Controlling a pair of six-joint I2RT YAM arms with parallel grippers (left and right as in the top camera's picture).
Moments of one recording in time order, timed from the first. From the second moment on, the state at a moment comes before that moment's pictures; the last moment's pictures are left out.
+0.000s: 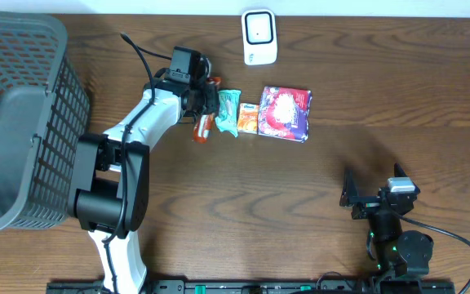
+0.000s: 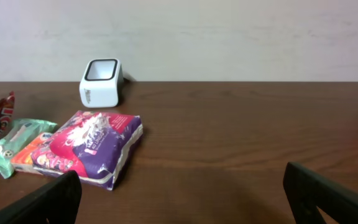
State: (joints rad) left arm -0.25 2.03 1.39 -0.43 0.20 -0.32; right arm 0.00 0.01 0.01 -0.07 -0.08 0.02
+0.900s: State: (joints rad) left arm -0.21 1.73 1.38 -0.45 0.05 -0.30; right arm 0.00 0.01 0.01 -0.07 -0.08 0.02
